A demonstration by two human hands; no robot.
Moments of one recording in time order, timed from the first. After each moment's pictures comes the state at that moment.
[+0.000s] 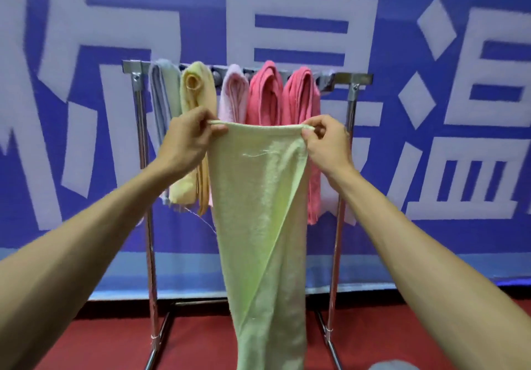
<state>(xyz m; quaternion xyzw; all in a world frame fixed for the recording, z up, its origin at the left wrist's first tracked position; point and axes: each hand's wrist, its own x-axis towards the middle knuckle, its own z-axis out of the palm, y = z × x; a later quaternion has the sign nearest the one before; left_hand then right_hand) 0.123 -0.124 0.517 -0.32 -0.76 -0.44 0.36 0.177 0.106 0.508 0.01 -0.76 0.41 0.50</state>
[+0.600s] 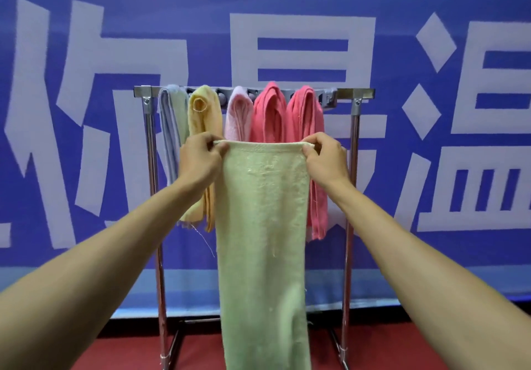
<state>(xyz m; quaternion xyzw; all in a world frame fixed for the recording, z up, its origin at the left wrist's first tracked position) 0.122 -0.102 0.521 -0.20 -0.74 -0.55 0.33 0.173 0.100 0.513 -0.02 -0.79 0.38 0.49</state>
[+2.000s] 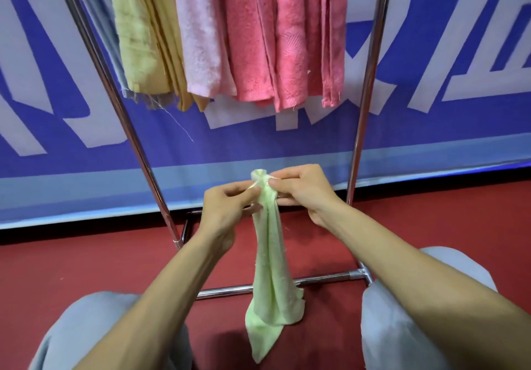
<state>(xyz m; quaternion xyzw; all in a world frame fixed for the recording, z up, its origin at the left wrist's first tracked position) 0.133 -0.071 0.242 -0.07 -0.67 -0.73 -0.11 0.157 0.075 0.244 -0.11 -0.69 0.71 0.09</state>
